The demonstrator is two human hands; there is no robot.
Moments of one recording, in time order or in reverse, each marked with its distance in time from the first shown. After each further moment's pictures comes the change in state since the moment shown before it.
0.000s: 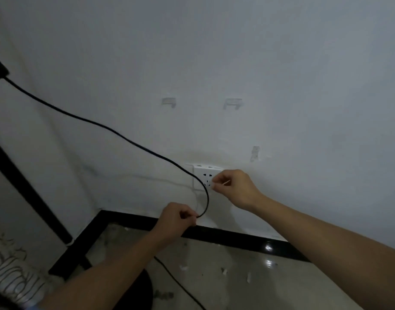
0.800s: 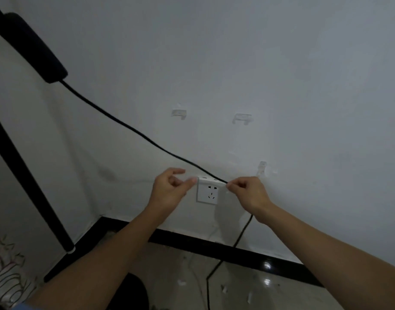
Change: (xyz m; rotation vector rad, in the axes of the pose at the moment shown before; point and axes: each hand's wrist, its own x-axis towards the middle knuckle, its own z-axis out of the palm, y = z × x) left_hand 0.036 0.048 -0.050 -0.352 0.356 0.042; right_hand 0.019 0.007 -0.010 0.092 0.205 0.167
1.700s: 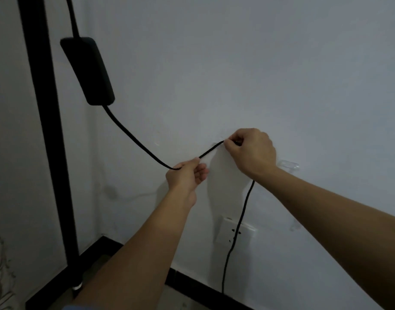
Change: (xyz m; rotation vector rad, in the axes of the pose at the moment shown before) left_hand 0.084 0.062 -0.025 -0.937 0.235 -0.278; right_hand 0.067 -0.198 0.026 -0.442 0.300 -0.527
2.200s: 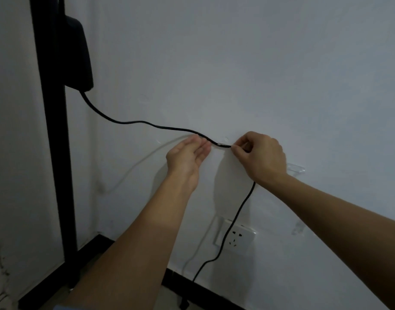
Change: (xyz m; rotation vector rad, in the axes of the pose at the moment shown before) left_hand 0.002 0.032 0.015 -0.232 -0.161 0.099; right_hand -0.004 0.012 -0.001 -0.058 -0.002 -0.047
